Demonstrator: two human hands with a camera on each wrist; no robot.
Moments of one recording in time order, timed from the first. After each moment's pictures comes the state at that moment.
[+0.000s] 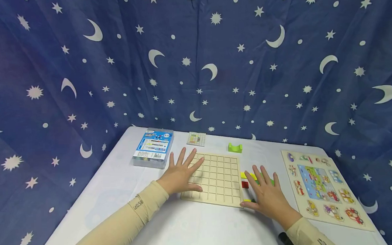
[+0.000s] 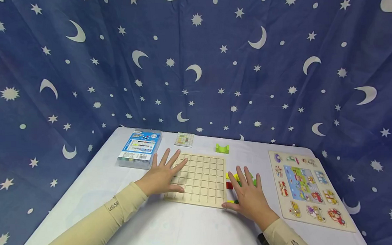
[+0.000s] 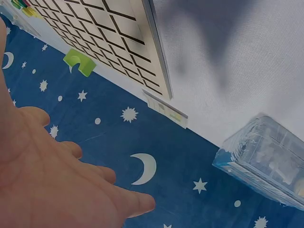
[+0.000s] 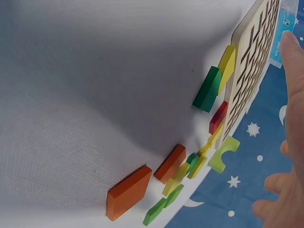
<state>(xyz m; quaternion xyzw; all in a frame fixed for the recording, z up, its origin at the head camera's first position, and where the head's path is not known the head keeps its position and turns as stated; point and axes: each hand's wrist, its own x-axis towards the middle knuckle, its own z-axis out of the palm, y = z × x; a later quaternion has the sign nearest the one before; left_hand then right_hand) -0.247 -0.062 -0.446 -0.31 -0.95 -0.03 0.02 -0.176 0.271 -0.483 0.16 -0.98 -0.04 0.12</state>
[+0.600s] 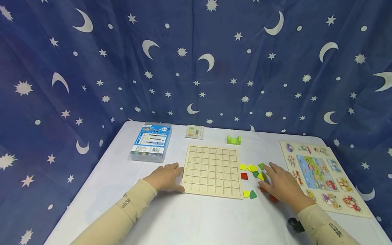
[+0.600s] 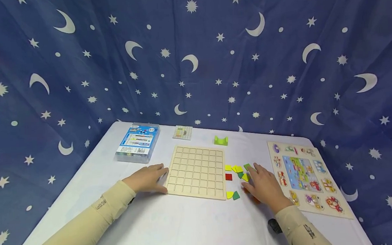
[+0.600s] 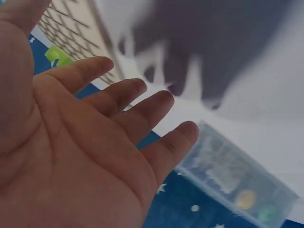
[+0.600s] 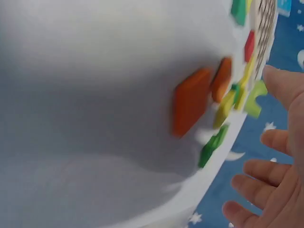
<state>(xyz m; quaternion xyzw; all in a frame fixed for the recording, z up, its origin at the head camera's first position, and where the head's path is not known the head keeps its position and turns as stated) -0.249 -0.096 -0.464 -0.24 -0.96 -0.08 -0.14 -0.189 0.318 -0.480 0.07 -1.00 0.05 0.03</state>
